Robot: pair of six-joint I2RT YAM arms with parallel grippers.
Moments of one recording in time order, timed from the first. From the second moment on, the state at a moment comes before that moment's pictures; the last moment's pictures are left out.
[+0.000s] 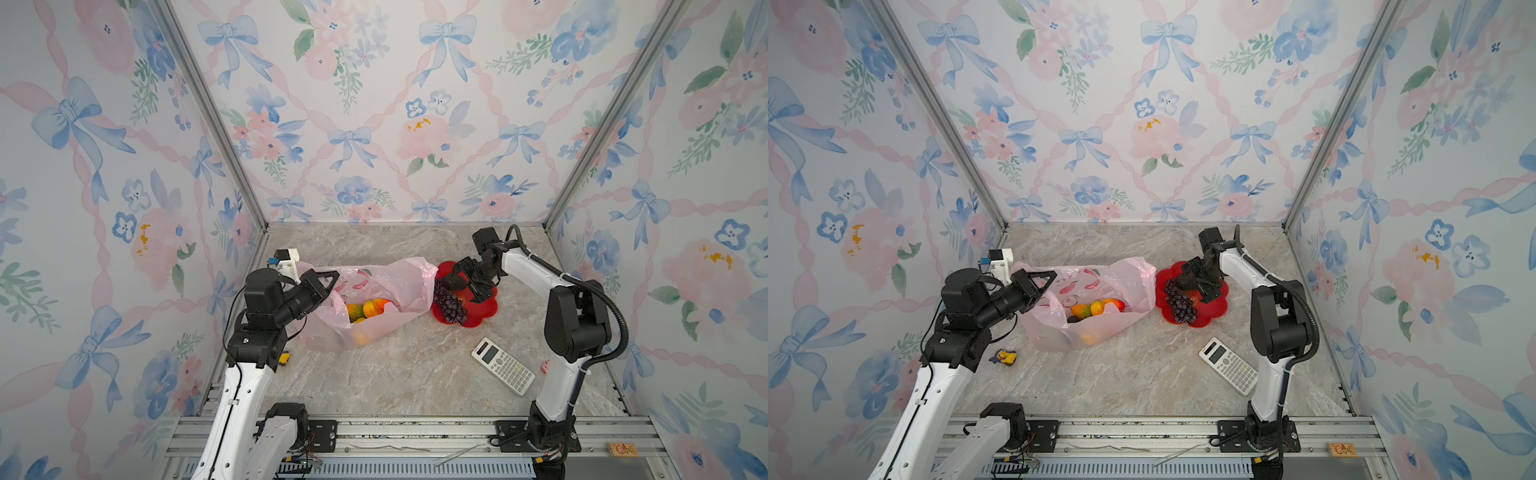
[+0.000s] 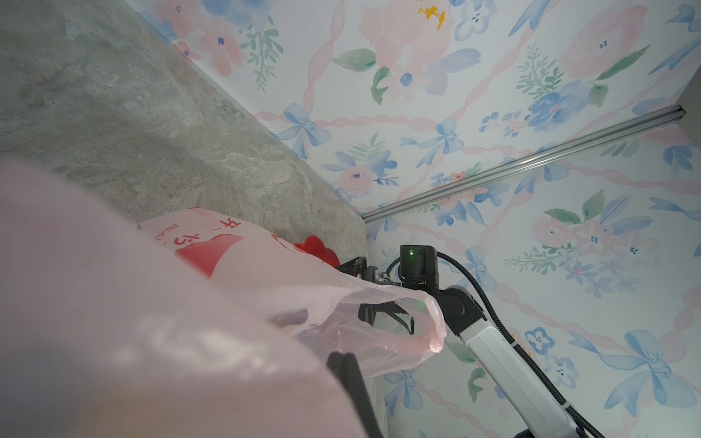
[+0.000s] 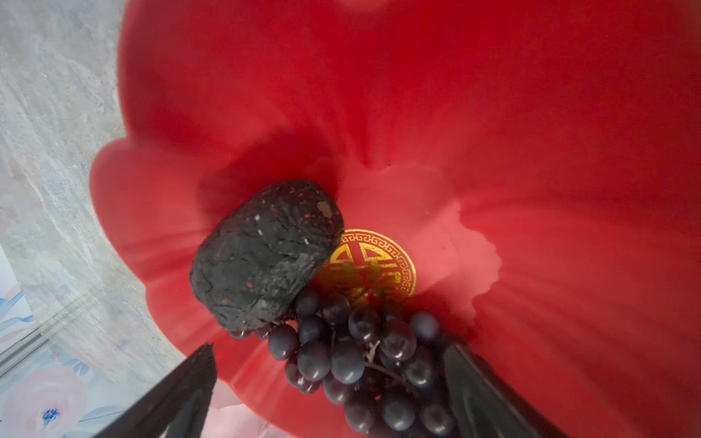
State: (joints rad) left arm -0.03 0.81 0.86 -0.33 0.57 -0.94; right arm 0.26 1.95 1.53 -0.86 -0.21 1.21
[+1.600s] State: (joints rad) left arm 0.03 0.81 0.86 -0.33 0.62 -0.94; right arm 0.26 2.10 1.62 -0.86 -0.20 1.18
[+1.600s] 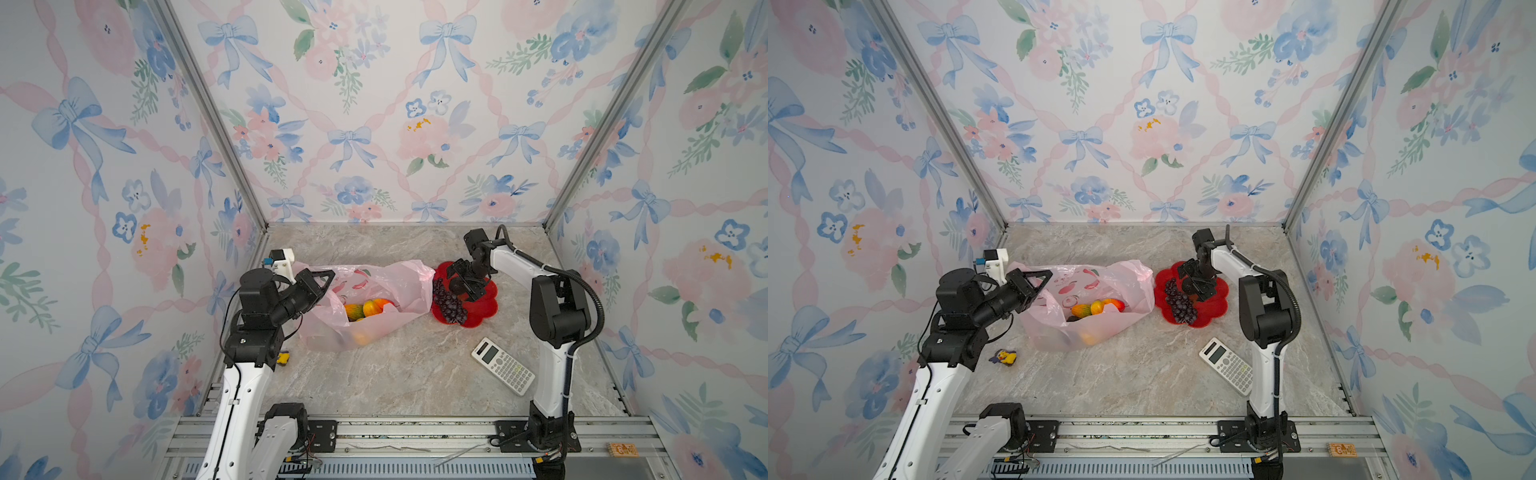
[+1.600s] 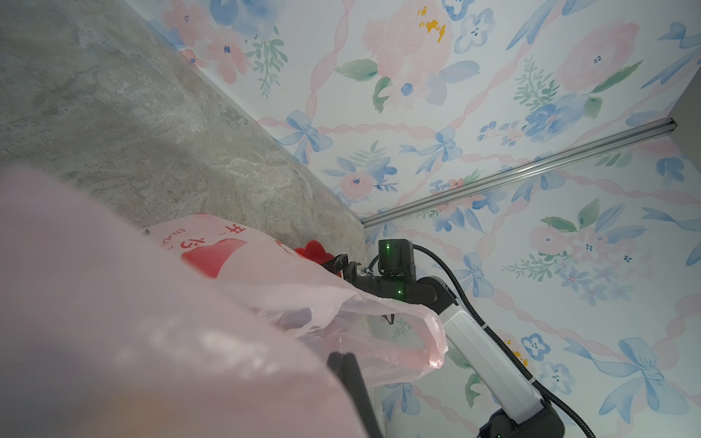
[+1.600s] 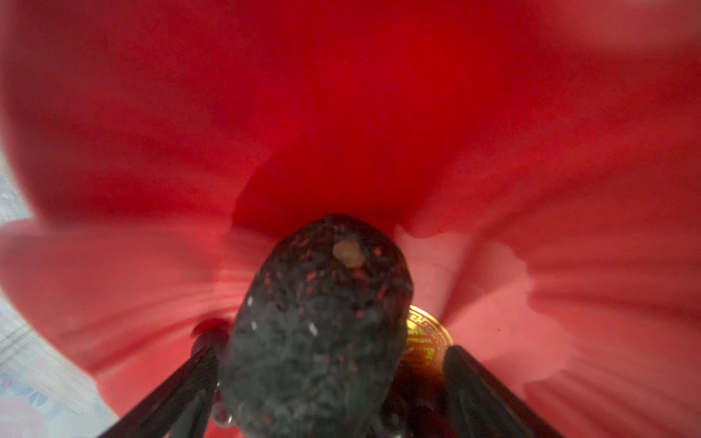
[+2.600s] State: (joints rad) left arm 0.03 0.82 0.86 -0.33 0.62 -0.94; right arm 0.23 2.10 1.56 -0.75 -0.25 1.18
